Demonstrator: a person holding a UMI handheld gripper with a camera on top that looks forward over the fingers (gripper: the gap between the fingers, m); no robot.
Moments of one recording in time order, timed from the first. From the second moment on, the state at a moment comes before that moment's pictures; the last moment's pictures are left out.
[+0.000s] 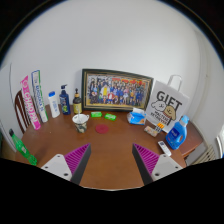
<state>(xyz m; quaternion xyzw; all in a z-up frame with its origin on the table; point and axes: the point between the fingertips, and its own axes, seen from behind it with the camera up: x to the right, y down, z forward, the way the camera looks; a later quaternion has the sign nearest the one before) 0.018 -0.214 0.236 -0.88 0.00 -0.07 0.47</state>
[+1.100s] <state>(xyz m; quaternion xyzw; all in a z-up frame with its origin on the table) -0.405 -0.219 0.085 -0.84 -0.06 0.07 0.54</state>
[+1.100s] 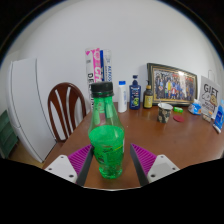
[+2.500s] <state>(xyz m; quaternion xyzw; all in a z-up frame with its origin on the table) -0.291 0.126 0.193 -0.45 0.55 0.65 0.27</state>
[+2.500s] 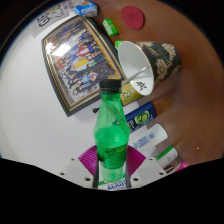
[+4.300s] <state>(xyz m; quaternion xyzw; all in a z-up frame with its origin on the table) -0.016 0.120 0.092 -0.84 0.02 0.00 0.55</state>
